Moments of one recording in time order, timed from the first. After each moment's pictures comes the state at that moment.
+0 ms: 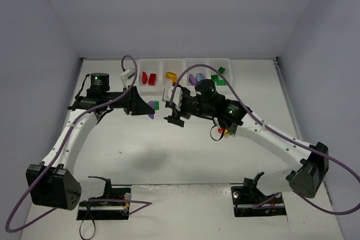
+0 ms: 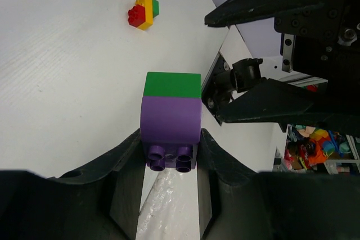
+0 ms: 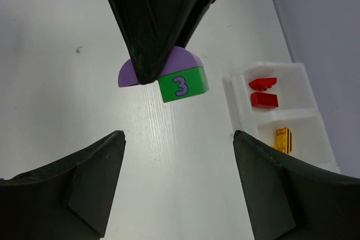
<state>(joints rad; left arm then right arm) -0.14 1.24 1.11 -0.55 1.10 -0.23 0.84 1.34 1.21 -0.24 -0.39 -0.55</state>
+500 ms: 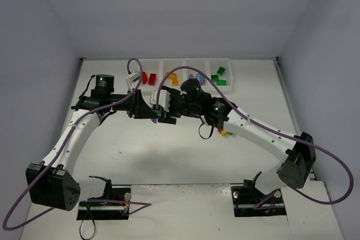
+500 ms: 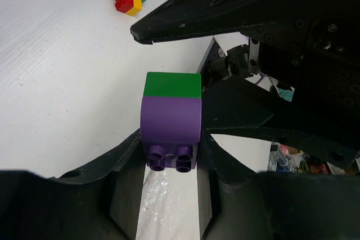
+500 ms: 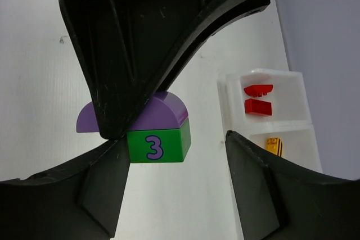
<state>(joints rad) -0.19 1.24 1.11 -0.61 1.10 -0.20 0.90 1.48 1.30 -0.25 -0.32 -0.64</state>
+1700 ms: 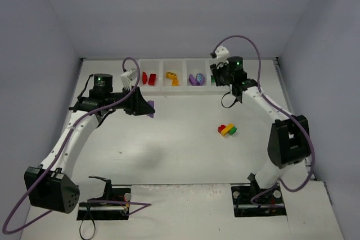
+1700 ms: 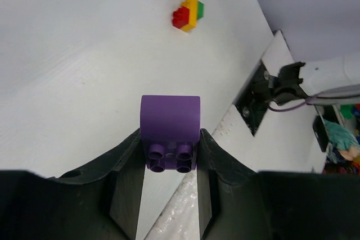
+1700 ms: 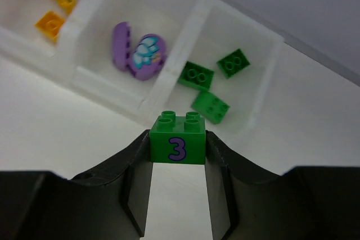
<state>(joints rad) -0.19 1.23 1.12 -0.59 0.91 -0.20 0.33 1.59 1.18 -0.07 -0.04 -0.30</state>
